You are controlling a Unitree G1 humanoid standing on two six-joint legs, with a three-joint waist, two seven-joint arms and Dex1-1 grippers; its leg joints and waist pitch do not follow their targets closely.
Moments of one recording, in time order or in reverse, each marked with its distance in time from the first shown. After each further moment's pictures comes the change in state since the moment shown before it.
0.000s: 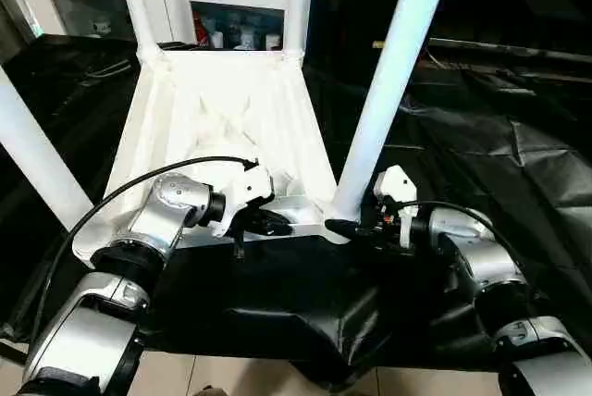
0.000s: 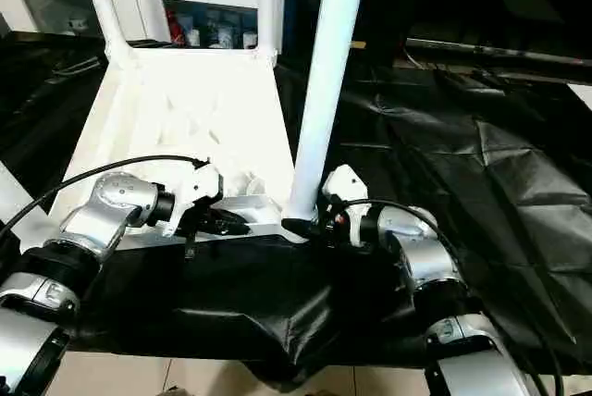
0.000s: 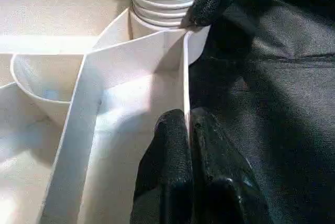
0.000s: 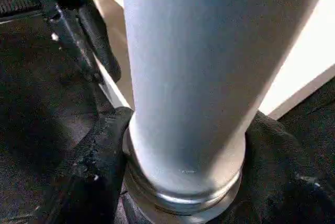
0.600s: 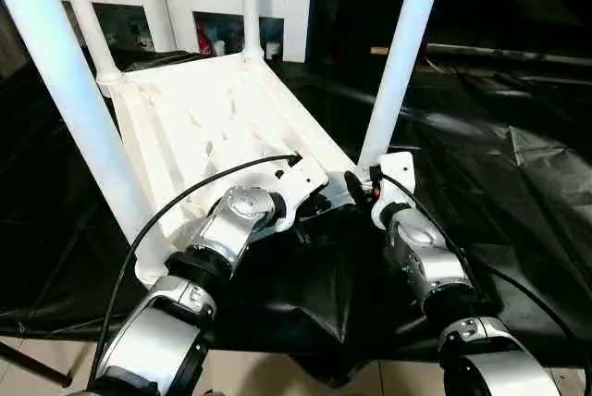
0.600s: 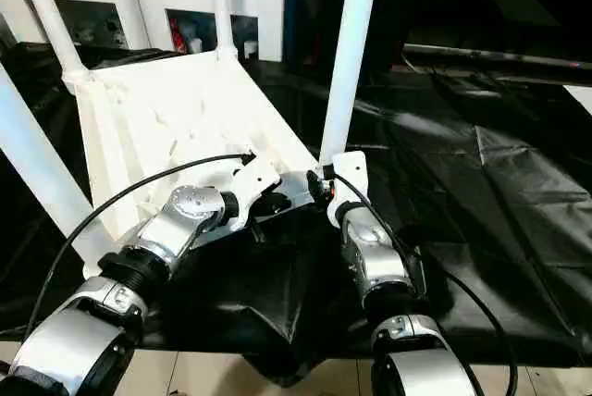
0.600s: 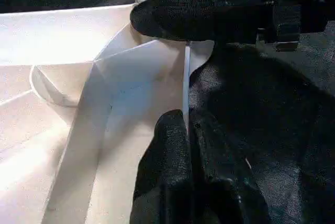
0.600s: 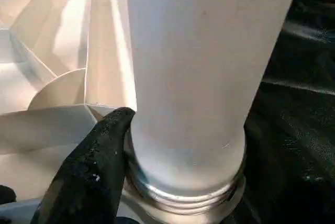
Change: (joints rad) left arm -0.031 -0.276 0.018 0.037 0.104 0.139 0.537; right arm -0.046 0.250 -0.165 0.117 -0.080 0.002 -0.831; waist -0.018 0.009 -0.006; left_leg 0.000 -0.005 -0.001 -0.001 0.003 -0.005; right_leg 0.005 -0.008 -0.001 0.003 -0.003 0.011
